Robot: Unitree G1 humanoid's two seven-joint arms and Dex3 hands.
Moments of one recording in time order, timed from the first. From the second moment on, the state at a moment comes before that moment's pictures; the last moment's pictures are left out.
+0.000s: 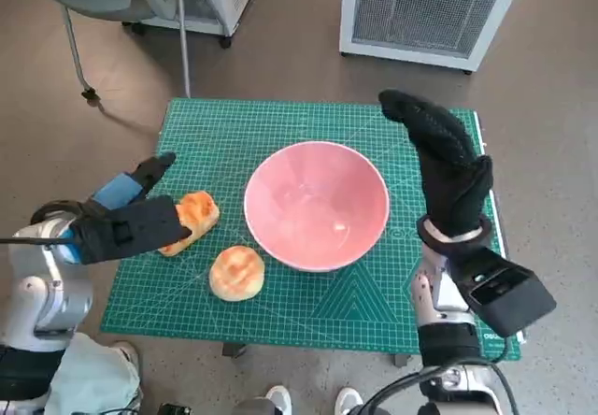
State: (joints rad) left arm -0.42 0.78 -0.20 -0.01 0.63 0.53 -0.72; right arm -0.63 -0.02 -0.10 0.58 0.31 -0.92 0.46
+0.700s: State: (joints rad) left arm -0.55 0.71 -0.34 0.31 0.66 0.50 -0.68; right arm -0.61 -0.01 -0.10 0.55 0.31 -0.91 0.45
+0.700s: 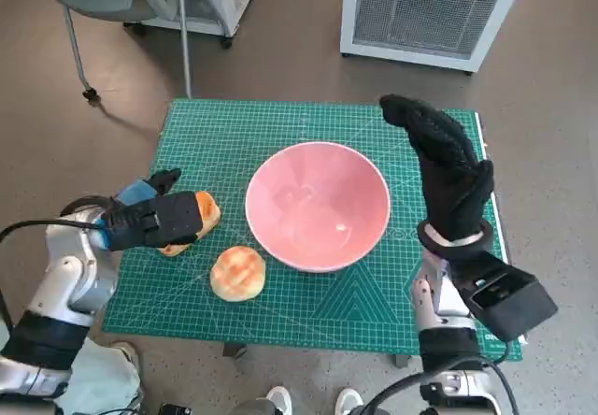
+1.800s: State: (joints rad) left arm -0.68 0.60 -0.40 0.80 0.66 0.18 -0.20; right arm -0.60 0.00 -0.11 0.54 0.31 -0.89 0.45
